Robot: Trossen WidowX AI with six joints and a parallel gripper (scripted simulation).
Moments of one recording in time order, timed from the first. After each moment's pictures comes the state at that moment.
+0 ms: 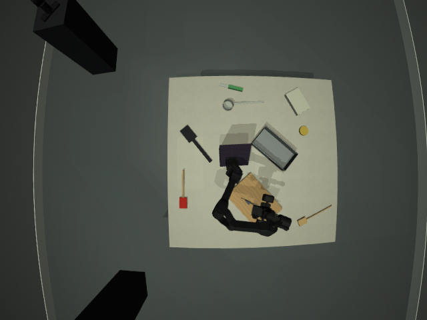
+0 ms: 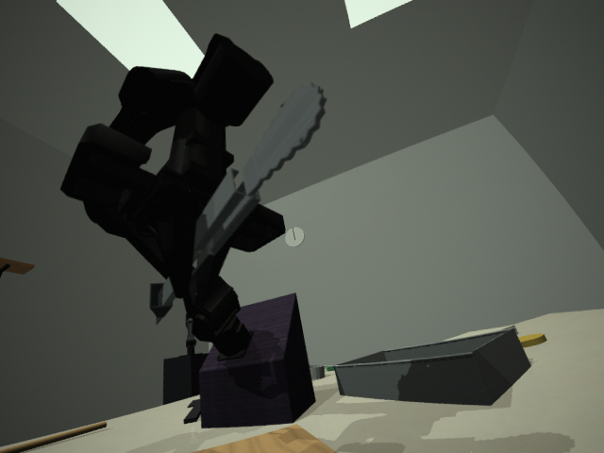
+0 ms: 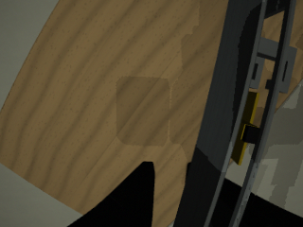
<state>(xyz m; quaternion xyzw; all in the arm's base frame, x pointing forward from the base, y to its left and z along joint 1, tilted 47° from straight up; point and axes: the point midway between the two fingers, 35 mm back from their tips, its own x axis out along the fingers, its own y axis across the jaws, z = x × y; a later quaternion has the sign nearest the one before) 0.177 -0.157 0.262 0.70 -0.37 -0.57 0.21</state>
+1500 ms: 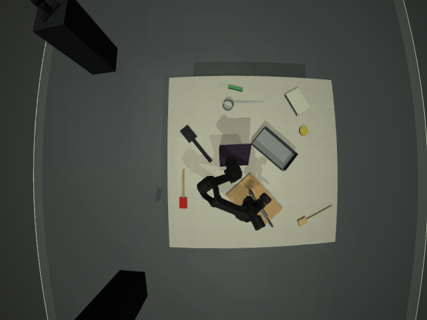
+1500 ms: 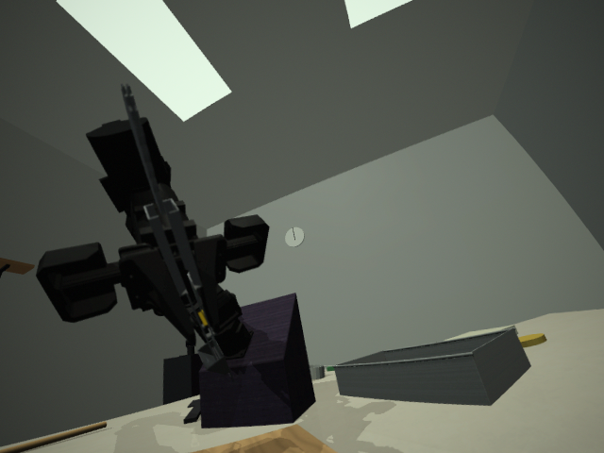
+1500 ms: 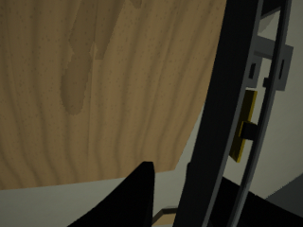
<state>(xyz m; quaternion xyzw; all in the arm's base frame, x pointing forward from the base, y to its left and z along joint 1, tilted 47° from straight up) 0.164 -0.172 0.235 0.88 -0.37 -0.30 0.06</state>
